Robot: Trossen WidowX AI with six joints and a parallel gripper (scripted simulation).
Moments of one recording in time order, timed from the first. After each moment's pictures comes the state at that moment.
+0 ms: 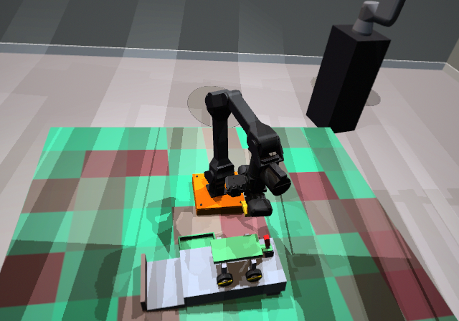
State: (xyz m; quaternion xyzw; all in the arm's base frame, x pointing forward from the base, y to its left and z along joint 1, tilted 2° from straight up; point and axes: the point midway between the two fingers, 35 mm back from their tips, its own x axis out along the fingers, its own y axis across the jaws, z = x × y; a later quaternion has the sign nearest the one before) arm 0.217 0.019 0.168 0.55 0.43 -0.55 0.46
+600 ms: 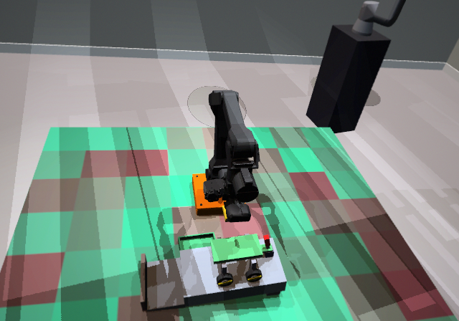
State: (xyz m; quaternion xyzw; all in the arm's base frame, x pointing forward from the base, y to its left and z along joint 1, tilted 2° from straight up) arm 0.216 -0.046 0.167 0.55 0.42 -0.55 0.47
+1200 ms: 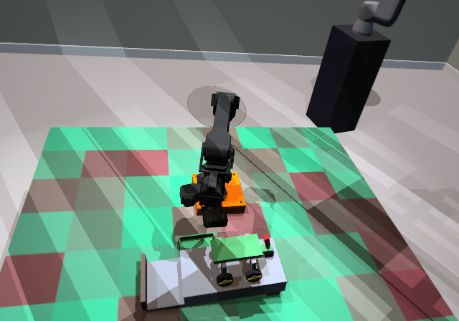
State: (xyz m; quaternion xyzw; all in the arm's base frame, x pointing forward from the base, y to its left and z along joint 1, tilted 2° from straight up) arm 0.214 -0.111 0.168 0.55 0.42 -0.55 0.47
